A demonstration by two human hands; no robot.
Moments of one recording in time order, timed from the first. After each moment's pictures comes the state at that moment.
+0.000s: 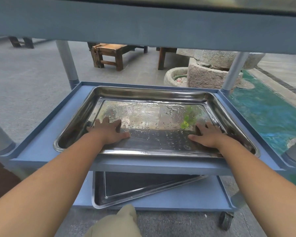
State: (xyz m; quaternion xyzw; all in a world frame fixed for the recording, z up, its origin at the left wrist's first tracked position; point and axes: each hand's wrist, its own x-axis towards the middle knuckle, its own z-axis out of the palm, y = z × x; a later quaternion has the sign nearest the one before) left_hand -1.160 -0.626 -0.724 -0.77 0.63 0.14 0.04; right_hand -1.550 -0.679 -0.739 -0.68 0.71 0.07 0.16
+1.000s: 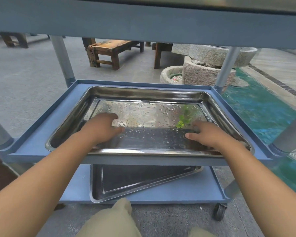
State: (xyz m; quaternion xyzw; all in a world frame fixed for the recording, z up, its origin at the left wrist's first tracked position) left_hand -1.168 -0.587 -0.697 -0.69 0.71 0.08 -0.10; right_hand -1.539 -0.612 -0.696 -0.72 0.67 -0.06 0.18
